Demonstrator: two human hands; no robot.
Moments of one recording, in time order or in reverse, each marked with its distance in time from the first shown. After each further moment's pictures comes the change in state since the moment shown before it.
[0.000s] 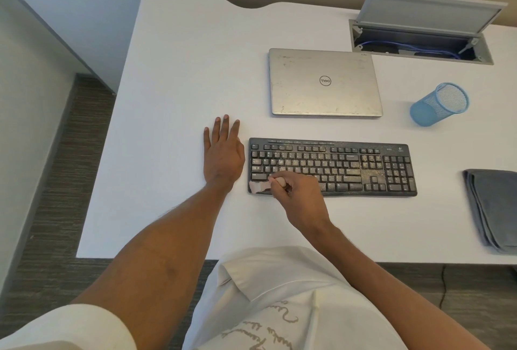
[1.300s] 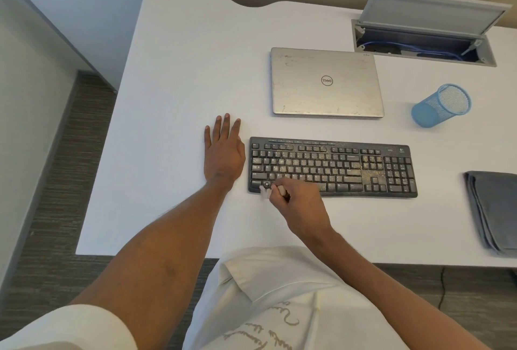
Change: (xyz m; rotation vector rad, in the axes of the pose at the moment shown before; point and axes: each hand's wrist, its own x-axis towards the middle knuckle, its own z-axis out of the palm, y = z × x) left_hand 0.001 0.001 -0.001 0.011 -0.009 -0.004; right_hand -0.008 0.005 0.002 -0.181 -0.013 -0.122
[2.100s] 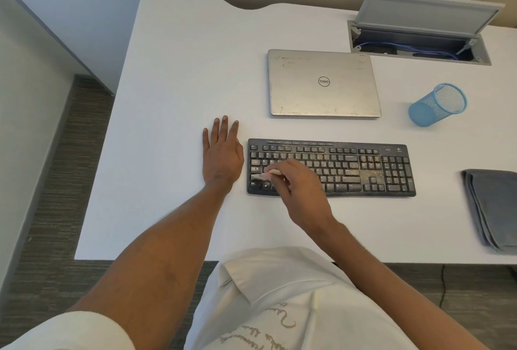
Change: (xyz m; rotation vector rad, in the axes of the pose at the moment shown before) left_hand -0.001 0.001 0.000 0.006 0.002 0.008; right_hand 0.018 -0.004 -0.011 -0.003 0.057 -0.160
